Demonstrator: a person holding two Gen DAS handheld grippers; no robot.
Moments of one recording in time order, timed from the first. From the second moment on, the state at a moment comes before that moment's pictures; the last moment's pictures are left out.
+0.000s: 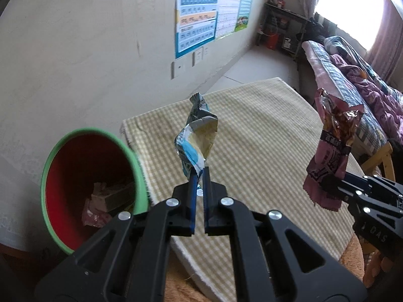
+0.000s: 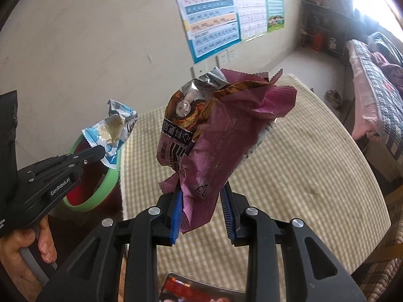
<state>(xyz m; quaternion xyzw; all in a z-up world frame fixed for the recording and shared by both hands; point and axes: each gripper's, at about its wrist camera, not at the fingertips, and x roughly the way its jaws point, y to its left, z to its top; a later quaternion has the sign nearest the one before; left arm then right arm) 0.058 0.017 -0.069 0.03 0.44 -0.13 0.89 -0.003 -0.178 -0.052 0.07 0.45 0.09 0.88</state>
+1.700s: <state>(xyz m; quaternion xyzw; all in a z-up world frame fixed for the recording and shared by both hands) 0.062 0.095 -0.090 -0.02 0.46 -0.05 0.88 0.029 -0.109 -0.061 0.03 0.48 0.17 0.86</state>
